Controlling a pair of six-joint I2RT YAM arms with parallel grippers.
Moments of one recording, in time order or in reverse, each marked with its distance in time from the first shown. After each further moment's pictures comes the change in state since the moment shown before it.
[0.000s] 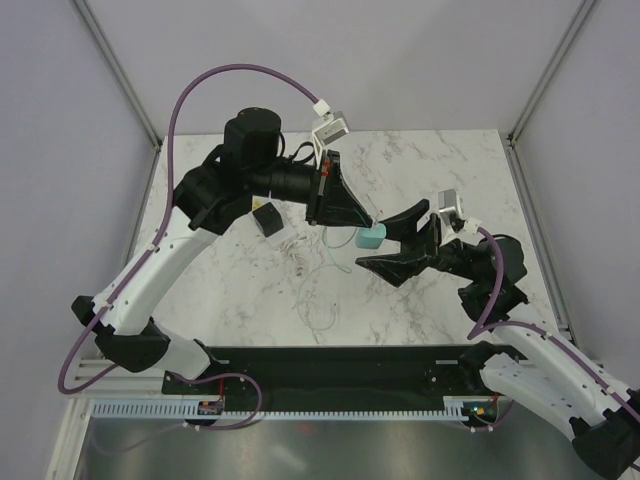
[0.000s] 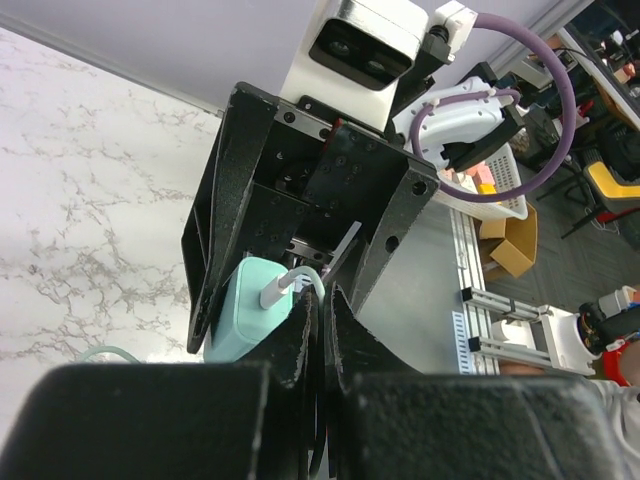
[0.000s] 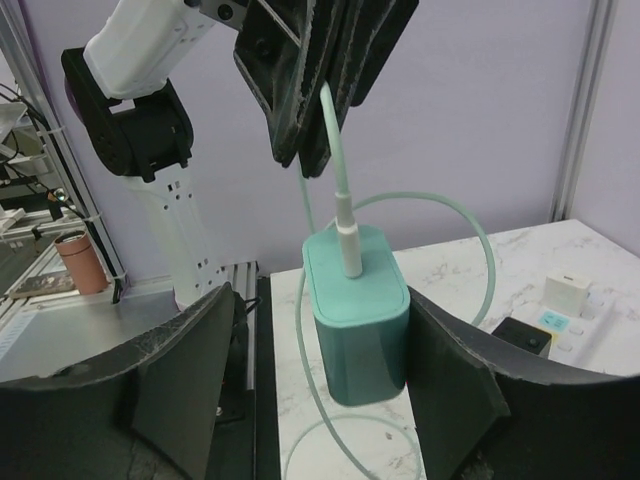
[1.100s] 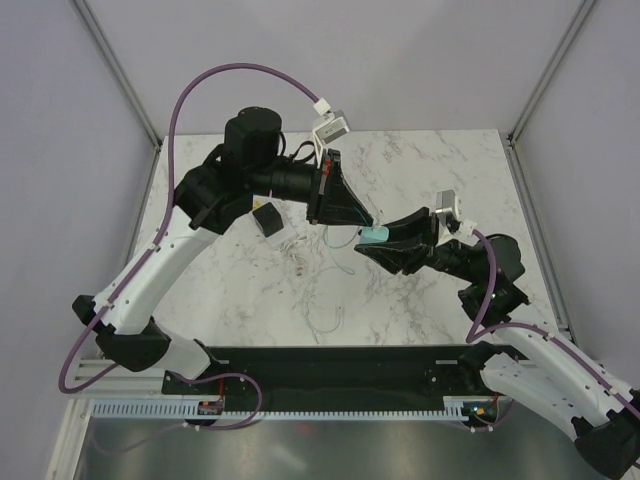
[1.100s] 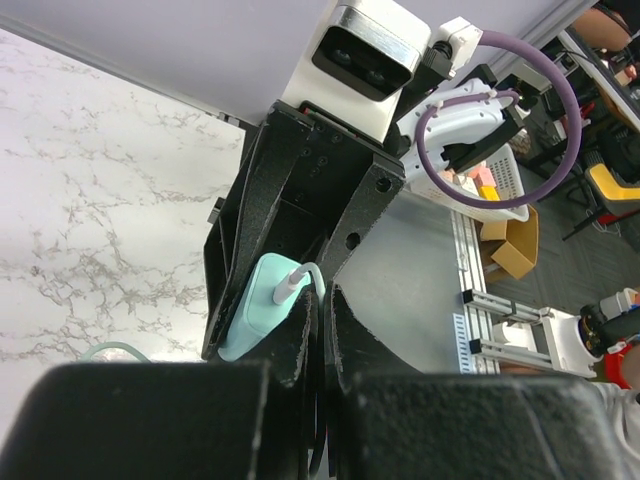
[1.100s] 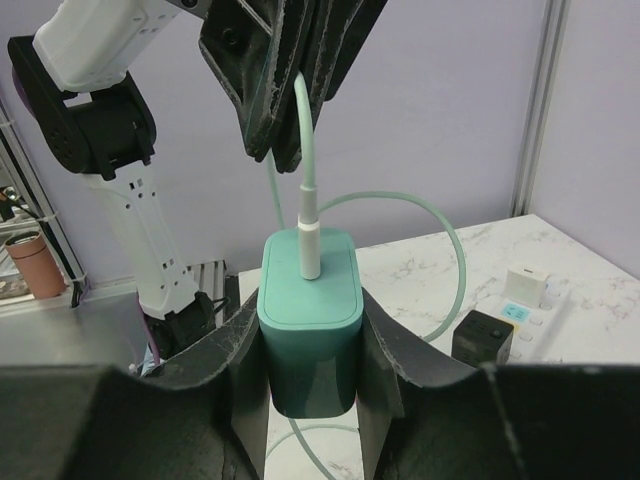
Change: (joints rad) left arm 0.000 0.007 0.006 0.003 -0.002 -0.006; right arm 0.035 0.000 0.016 -0.069 0.084 -0.101
